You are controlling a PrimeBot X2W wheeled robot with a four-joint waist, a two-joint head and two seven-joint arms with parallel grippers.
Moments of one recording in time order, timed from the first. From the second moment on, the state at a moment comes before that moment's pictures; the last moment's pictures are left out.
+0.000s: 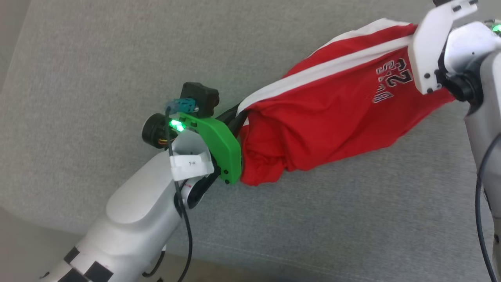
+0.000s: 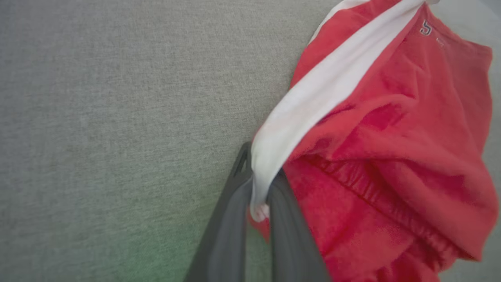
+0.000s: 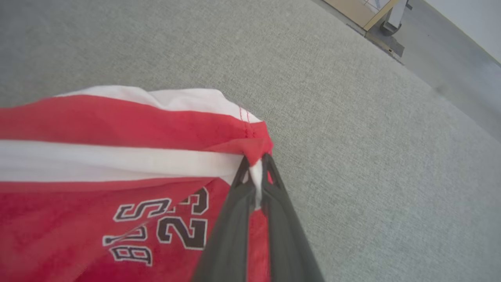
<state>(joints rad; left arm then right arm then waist) -0.72 0.32 -0.79 0.30 -0.78 0.03 0.12 -0.92 -0.29 0.19 0.41 0.11 0.13 0.83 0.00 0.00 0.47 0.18</state>
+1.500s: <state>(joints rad) -0.28 0.07 -0.12 0.02 -0.37 -0.06 -0.26 -0.65 -0.24 -0.01 0.55 0.32 0.13 0.25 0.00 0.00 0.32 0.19</state>
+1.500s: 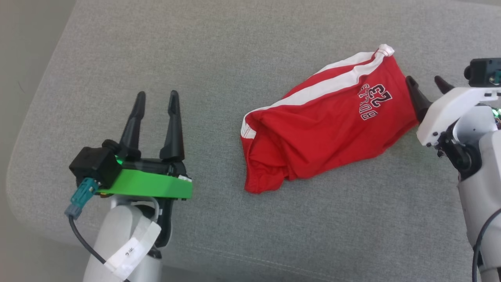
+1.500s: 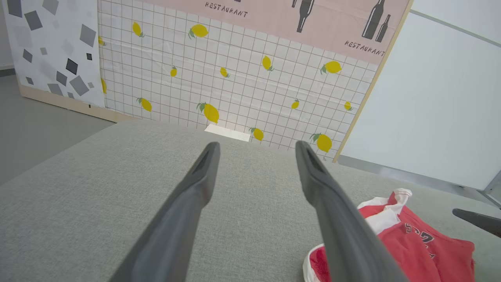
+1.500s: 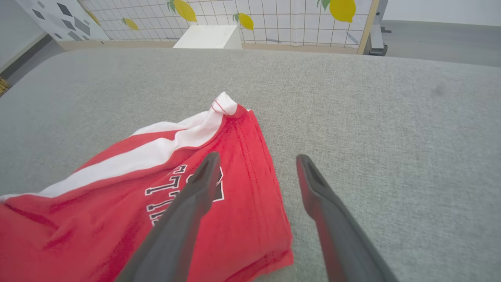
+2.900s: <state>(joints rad) -0.23 0.05 -0.11 0.03 -0.34 -0.11 -0.26 -0.62 -0.23 -0.16 0.55 0.36 0.13 0.59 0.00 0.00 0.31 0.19</state>
